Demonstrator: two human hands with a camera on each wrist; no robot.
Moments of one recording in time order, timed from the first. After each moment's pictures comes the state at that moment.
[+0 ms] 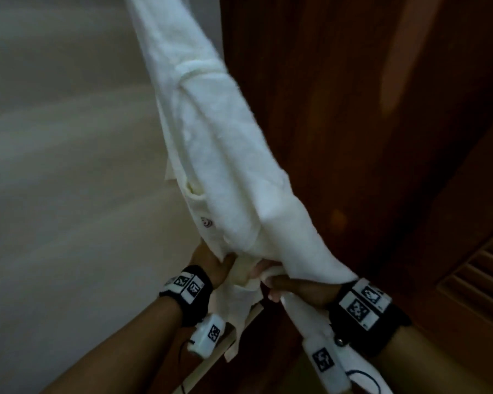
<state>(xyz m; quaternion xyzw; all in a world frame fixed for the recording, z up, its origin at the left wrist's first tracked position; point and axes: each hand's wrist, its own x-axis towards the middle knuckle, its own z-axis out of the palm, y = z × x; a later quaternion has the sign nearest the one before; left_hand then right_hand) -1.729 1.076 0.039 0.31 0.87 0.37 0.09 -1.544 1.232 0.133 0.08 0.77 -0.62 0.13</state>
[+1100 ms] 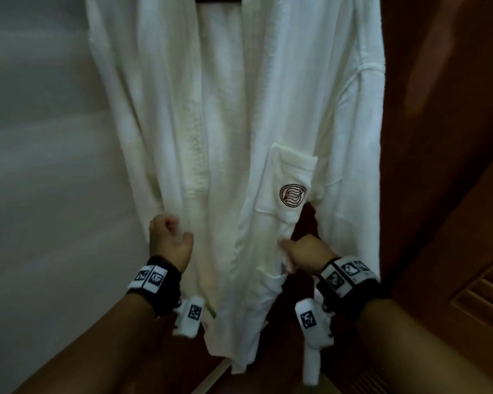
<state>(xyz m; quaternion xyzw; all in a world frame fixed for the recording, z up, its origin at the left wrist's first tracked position) -1.778 0.997 0.091 0.08 0.83 0.53 -0.12 -1.627 1.239 0.131 0.27 0.88 -0.37 0.07</state>
